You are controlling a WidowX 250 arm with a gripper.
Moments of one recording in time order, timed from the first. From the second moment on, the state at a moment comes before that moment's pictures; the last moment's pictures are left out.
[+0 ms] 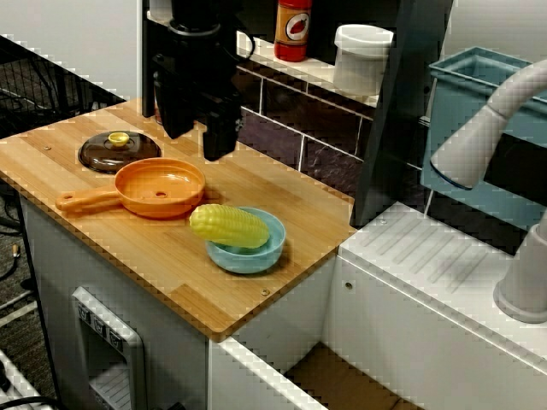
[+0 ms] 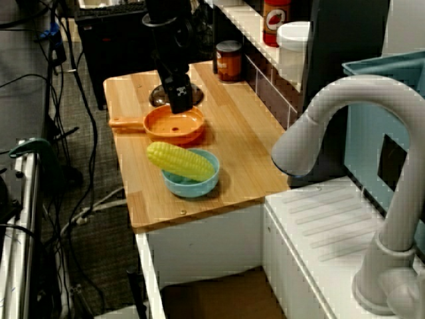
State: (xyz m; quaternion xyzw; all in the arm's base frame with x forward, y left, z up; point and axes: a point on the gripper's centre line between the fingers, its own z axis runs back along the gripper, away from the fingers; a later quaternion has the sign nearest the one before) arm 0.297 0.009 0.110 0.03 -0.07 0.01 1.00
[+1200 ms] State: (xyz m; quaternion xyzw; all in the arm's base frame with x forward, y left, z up) arm 0.275 -0.022 0.107 0.02 -0.08 0.01 1.00
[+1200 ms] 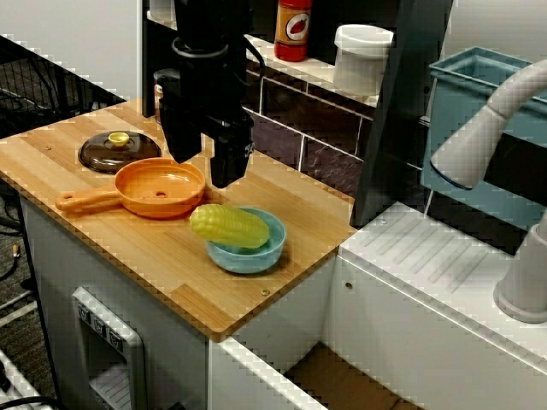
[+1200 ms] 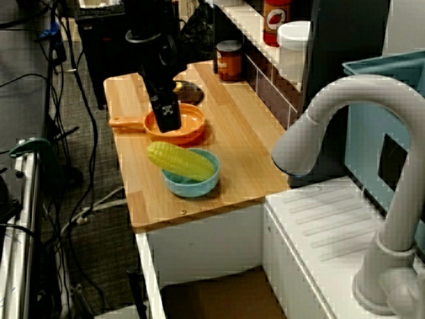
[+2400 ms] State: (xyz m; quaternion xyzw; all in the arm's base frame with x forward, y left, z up) arm 0.266 -0.035 0.081 0.01 -0.08 0.01 1.00
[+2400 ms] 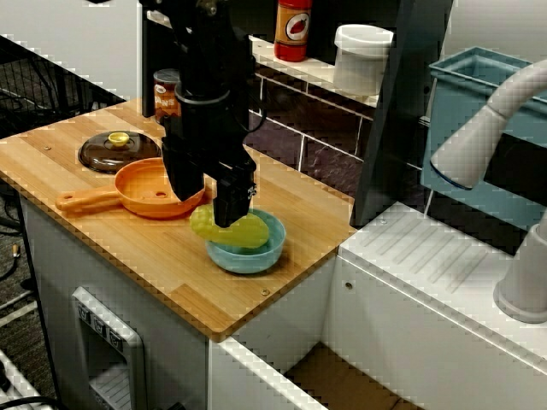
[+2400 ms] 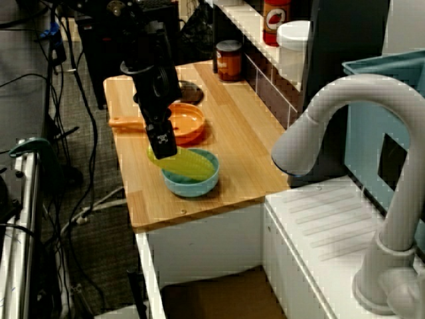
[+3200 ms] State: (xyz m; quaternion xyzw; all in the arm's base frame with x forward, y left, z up) arm 0.267 -0.034 0.074 0.00 -0.08 0.02 1.00
